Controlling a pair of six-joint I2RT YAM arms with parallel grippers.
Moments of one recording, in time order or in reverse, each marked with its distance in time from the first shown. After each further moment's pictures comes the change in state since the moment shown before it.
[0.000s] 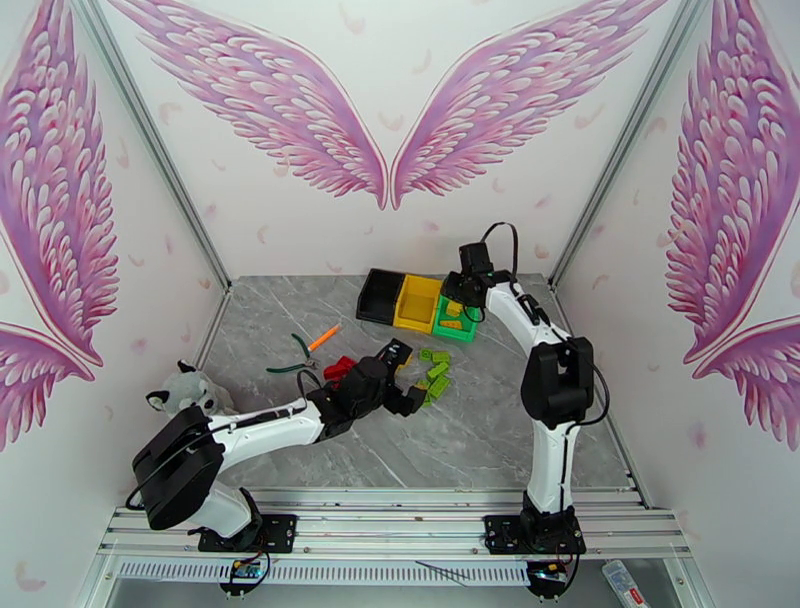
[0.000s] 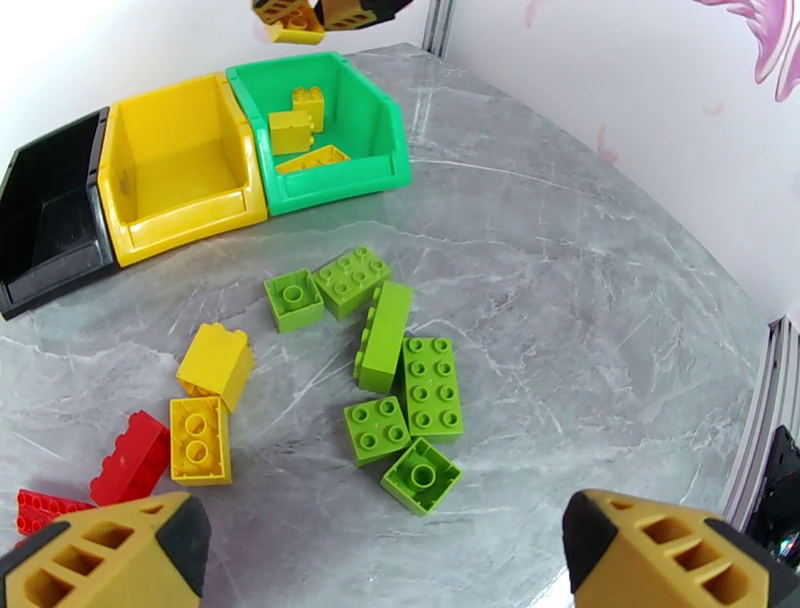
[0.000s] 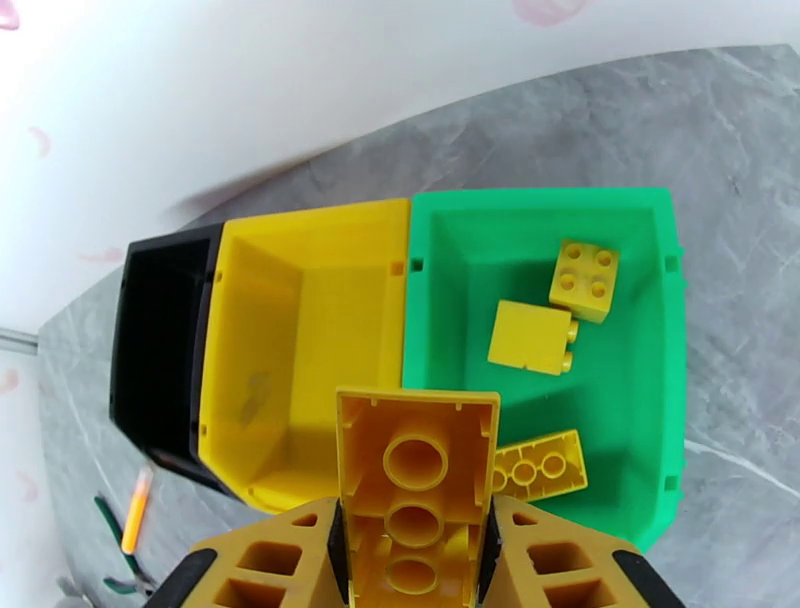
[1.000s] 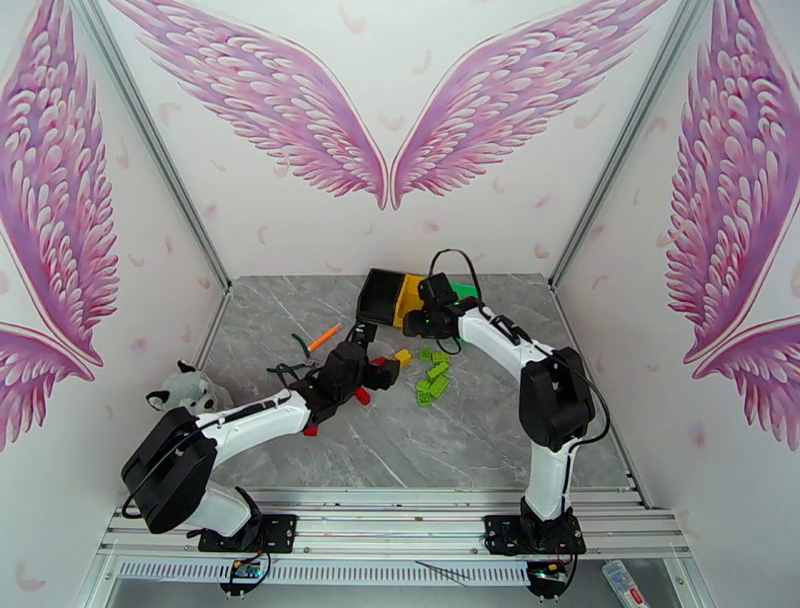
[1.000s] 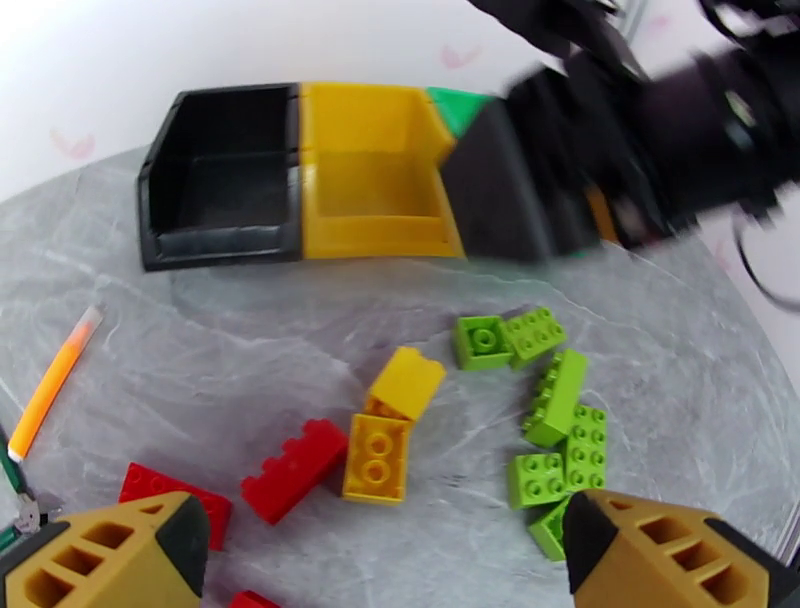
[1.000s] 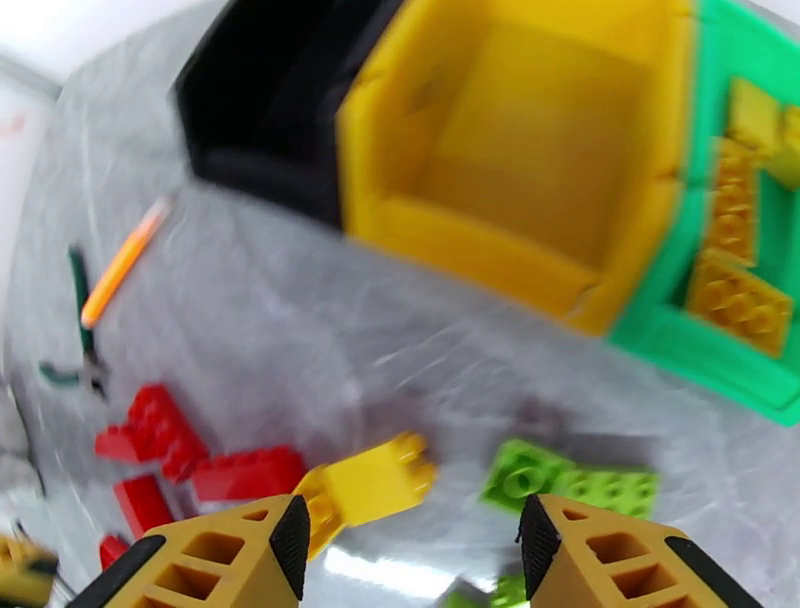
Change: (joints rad) left arm 0.237 -0.034 -0.054 0.010 -0.050 -0.165; right arm 0.299 -0.185 -0.368 0.068 -0.058 -0.161
